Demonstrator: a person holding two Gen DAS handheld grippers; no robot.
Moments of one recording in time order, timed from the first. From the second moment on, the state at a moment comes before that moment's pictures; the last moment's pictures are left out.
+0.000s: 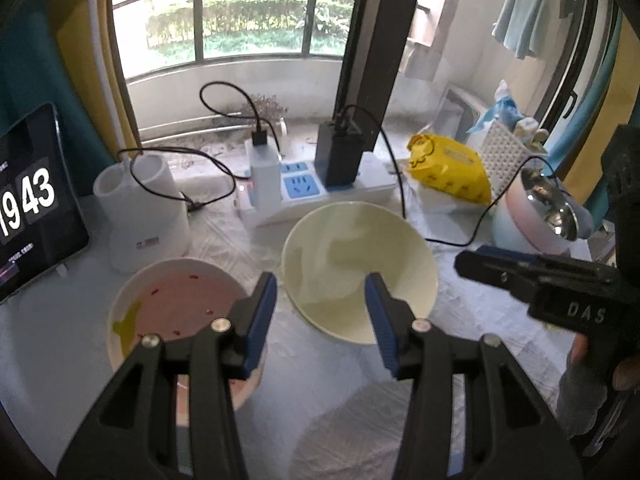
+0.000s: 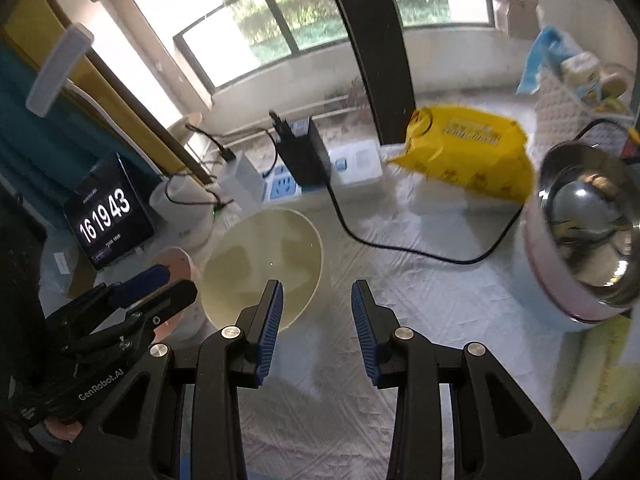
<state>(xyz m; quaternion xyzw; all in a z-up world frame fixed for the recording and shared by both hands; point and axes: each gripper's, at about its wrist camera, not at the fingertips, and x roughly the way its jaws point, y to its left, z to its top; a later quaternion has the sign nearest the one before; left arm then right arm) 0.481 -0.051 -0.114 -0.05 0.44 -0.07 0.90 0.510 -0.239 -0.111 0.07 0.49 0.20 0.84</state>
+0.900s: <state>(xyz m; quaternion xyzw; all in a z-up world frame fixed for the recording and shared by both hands) 0.527 -0.062 -0.156 -0.01 0.49 -0.06 0.87 0.555 -0.224 -0.162 0.09 0.55 0.22 0.80</state>
